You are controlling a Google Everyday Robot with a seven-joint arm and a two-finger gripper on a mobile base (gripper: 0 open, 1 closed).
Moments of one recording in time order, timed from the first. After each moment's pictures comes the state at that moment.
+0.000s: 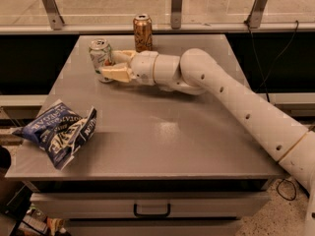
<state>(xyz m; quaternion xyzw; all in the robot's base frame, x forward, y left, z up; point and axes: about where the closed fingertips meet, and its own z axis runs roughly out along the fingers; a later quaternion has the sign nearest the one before) 0.687 0.130 0.868 -0.48 0.56 0.34 0.58</state>
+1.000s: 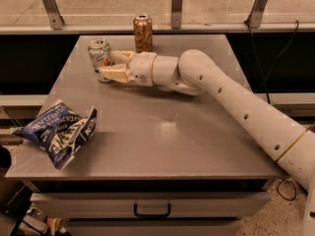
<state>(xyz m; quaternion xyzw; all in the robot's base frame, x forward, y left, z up) 0.686 0.132 0.868 -0.48 0.56 0.34 0.58</state>
